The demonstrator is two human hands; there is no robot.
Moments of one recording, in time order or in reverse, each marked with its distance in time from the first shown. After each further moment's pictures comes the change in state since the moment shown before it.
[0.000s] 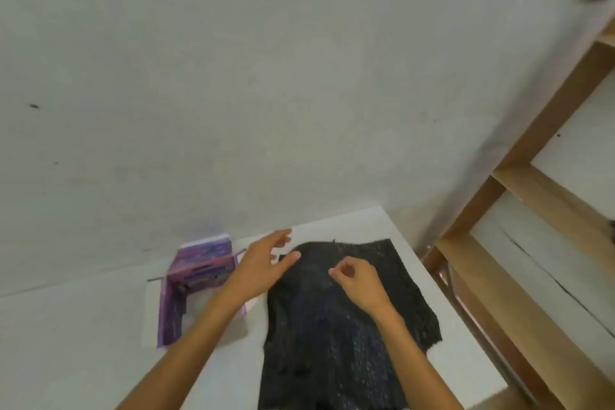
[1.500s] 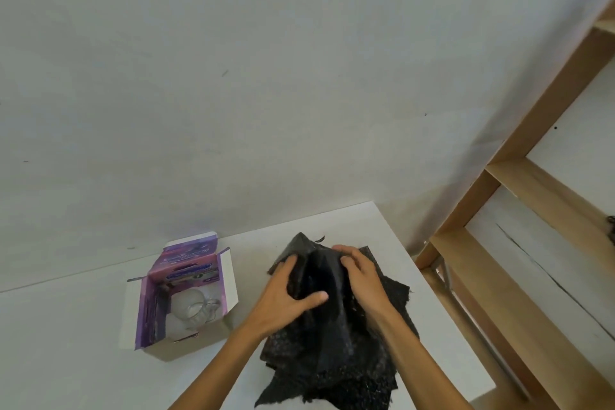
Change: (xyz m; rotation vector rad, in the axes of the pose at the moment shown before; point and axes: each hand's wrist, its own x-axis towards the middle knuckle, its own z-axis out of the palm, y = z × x) left_hand -0.020 -0.002 0.096 -0.084 -0.149 -0.157; right_hand 0.002 0.015 -0.028 0.503 0.013 0.007
